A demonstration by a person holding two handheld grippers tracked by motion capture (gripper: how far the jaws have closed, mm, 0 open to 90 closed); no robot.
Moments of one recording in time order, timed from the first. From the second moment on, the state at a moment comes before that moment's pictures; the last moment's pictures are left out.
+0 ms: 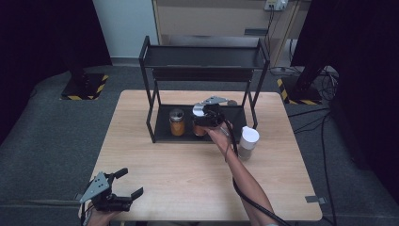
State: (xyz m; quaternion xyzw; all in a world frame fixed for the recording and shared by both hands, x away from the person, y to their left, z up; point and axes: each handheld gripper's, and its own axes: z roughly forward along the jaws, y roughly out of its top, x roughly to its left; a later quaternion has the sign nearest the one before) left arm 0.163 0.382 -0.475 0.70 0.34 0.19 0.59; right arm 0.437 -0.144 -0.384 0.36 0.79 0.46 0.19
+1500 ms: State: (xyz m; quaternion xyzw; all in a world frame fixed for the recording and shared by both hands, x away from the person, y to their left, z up) left arm 0.164 0.382 -0.475 0.71 0.34 0.19 0.59; right arm 0.427 -0.144 -0.377 0.36 0.78 0.48 0.21
